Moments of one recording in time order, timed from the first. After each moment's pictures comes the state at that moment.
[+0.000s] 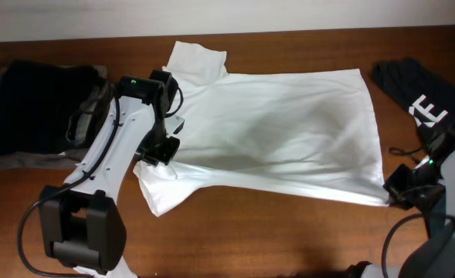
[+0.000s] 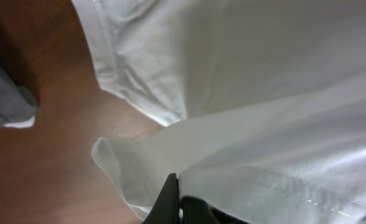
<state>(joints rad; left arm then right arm) -0.26 1.85 1.58 -1.47 -0.10 0.17 -0.56 1.53 1.09 -1.27 -0.06 0.30</state>
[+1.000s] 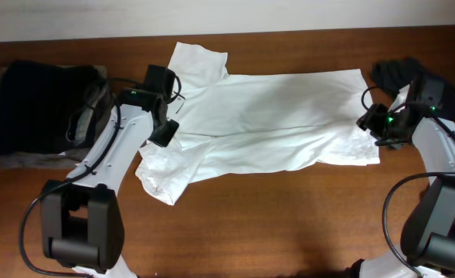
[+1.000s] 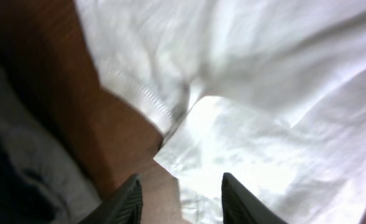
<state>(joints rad) -0.23 1.85 1.44 -0.93 -0.23 0.32 -0.36 1.76 1.21 -0.66 -0.28 0.30</state>
